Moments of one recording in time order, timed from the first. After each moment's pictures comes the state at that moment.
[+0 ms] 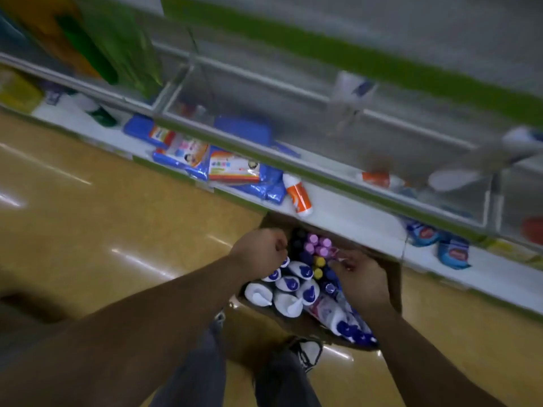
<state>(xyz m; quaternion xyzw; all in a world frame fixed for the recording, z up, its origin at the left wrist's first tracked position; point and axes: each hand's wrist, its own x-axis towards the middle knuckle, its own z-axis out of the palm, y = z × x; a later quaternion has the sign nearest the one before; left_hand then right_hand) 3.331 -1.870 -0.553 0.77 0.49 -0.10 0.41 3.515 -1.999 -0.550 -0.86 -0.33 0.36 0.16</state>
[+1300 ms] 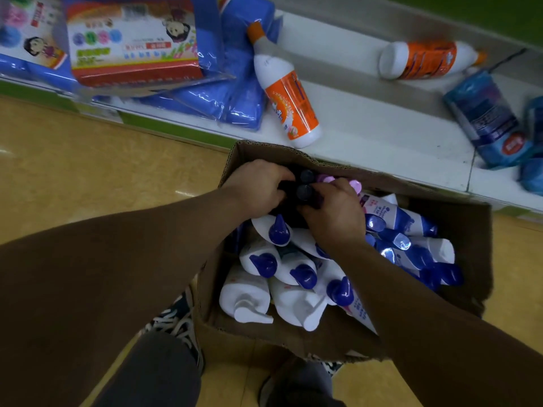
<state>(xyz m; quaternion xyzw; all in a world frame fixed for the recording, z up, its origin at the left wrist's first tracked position) 3.381 -1.800 -0.887 0.85 0.34 -0.14 0.38 3.495 -1.932 -0.875 -0.88 -0.38 0.29 0.07</state>
